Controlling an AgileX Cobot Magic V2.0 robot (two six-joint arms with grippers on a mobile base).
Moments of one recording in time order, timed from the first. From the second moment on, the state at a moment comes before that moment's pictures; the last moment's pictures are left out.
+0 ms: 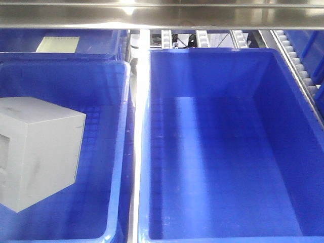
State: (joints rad) left arm -0.48 0.40 -0.46 -0.09 0.08 -0.09; right arm -0.08 -0.01 0.03 0.01 0.21 0.01
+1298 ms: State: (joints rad) left arm -0.48 0.40 -0.46 -0.09 0.08 -0.09; right arm -0.08 -0.01 0.03 0.01 0.21 0.01
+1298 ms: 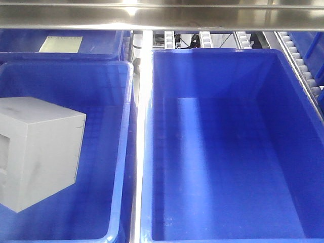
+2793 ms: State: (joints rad) left arm -0.48 0.40 -0.46 -0.09 0.03 -0.09; right arm -0.08 -0.01 0.03 0.01 0.21 0.01
